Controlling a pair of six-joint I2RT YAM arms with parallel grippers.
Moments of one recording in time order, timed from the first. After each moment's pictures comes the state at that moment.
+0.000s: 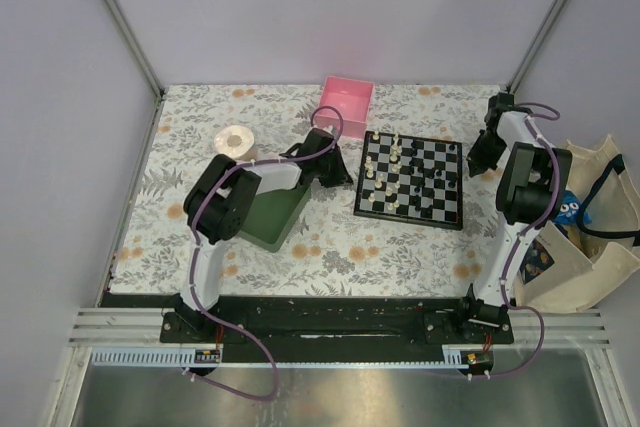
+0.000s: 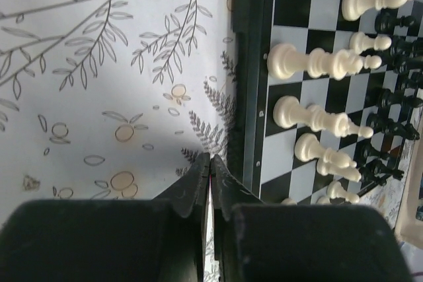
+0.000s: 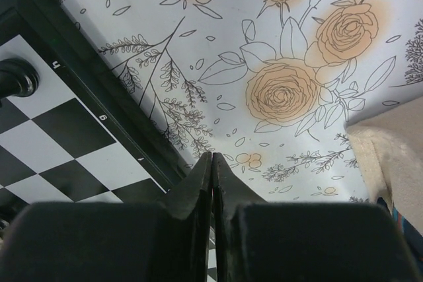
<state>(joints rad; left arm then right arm) -0.60 2.12 1.33 0.03 0.24 -0.75 -0.21 2.13 1.66 -0.85 0.07 0.40</state>
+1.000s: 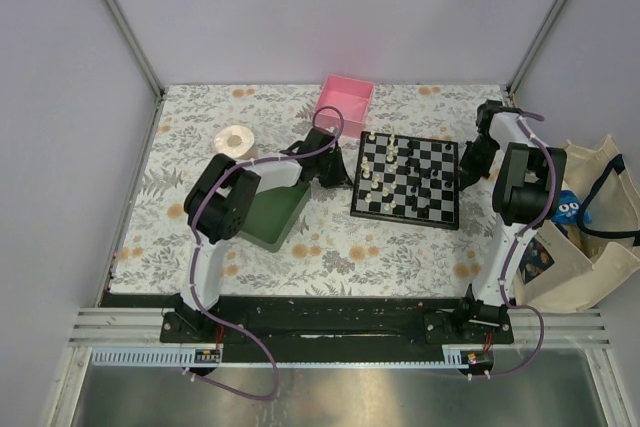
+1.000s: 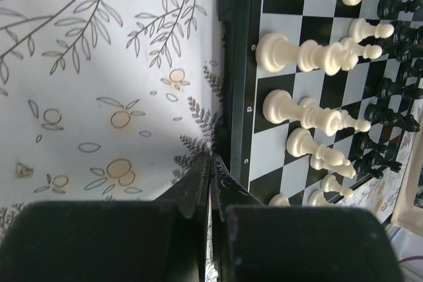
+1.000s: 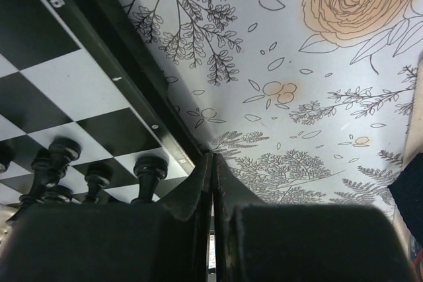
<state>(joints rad) -0.60 2.14 1.39 -0.06 0.28 -0.74 -0.16 2.12 1.63 -1.01 -0.02 0.33</state>
